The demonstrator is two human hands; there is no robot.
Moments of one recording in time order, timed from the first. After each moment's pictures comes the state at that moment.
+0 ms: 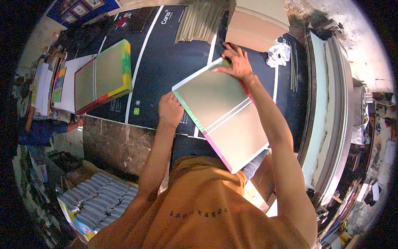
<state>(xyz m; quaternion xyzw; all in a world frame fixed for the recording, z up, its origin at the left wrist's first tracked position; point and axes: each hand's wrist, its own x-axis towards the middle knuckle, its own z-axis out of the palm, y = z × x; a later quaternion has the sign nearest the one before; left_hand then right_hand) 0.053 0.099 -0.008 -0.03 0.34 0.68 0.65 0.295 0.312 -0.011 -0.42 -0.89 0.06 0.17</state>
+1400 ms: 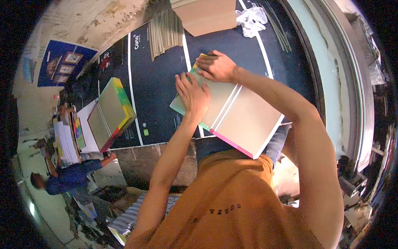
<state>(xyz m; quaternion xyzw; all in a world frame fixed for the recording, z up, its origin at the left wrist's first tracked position) 0.152 0.156 -0.010 0.72 0.68 0.15 -0.02 0.314 0.256 -0.012 -0.34 -0.93 -0.01 0.11</state>
